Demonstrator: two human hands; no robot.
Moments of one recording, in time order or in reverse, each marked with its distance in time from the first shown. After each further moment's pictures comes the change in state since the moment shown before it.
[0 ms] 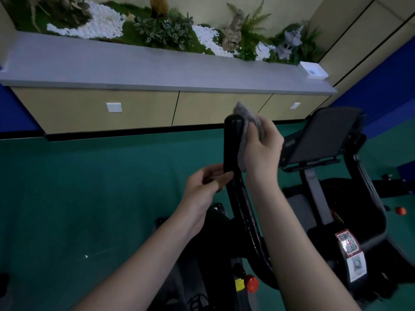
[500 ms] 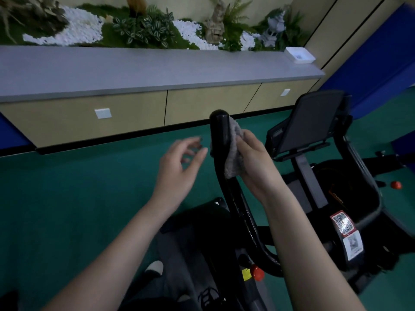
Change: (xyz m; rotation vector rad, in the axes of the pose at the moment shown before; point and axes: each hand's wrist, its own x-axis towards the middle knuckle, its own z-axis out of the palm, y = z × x) left_hand 0.016 0.035 -0.024 0.642 0.010 0.499; right_hand -0.010 0.017 -0.024 0.283 -0.389 0.383
